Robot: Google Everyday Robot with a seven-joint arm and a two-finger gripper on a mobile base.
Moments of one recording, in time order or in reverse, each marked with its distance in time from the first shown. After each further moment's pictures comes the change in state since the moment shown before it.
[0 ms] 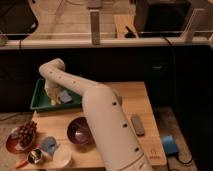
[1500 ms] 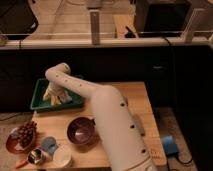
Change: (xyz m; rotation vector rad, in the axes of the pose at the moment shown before) arm 0.002 0.002 0.012 0.145 0.042 0.011
